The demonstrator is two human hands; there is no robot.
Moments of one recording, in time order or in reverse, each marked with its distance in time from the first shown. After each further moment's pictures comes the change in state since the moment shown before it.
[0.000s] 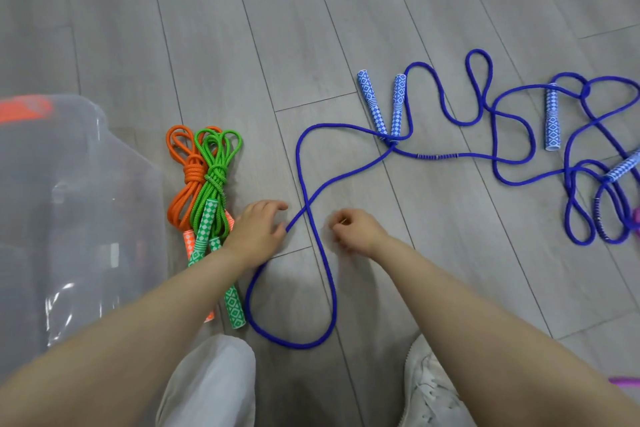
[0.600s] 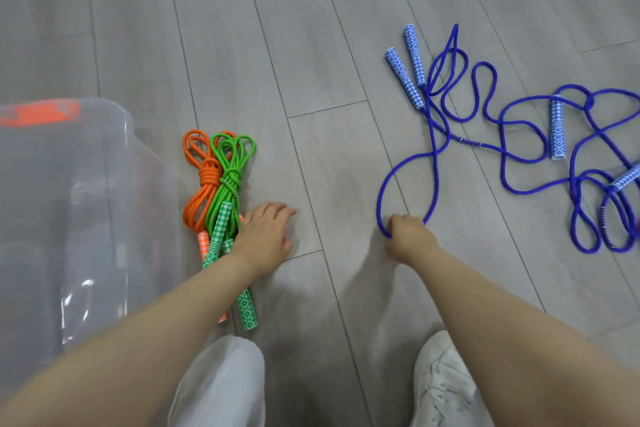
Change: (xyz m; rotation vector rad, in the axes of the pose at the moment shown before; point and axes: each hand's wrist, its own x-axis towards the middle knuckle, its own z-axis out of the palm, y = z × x) left_hand -0.011 -0.008 -0.007 0.280 -0.011 0.075; right_hand 0.004 0.041 -0.042 -0.793 0.165 0.102
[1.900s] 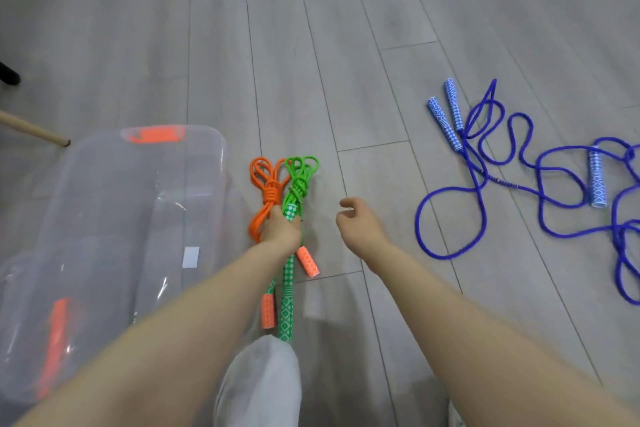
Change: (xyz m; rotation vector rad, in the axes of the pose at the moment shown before) left_hand -0.014 -0.015 -0.063 -0.699 0.170 -0.780; right_hand -0.081 -0.172 -0.066 0.969 0.070 -0.195
